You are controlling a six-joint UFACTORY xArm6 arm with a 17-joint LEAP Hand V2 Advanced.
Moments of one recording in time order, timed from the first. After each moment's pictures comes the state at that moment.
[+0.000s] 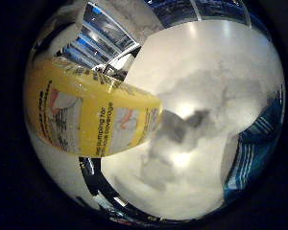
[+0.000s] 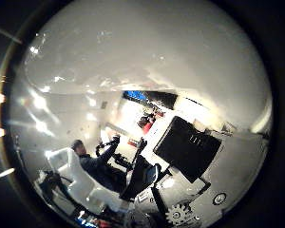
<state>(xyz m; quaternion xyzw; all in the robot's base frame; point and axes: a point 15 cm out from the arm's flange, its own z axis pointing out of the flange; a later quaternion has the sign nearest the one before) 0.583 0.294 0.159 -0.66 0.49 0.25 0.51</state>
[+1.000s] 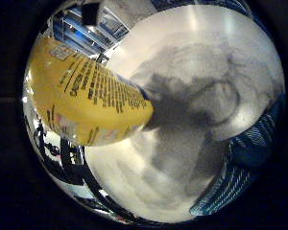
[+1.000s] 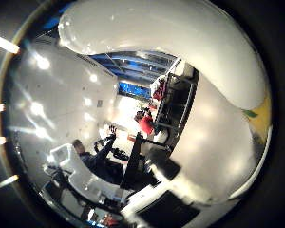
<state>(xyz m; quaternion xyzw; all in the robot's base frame) 0.571 0.261 0.121 -0.72 0.46 0.26 0.44</state>
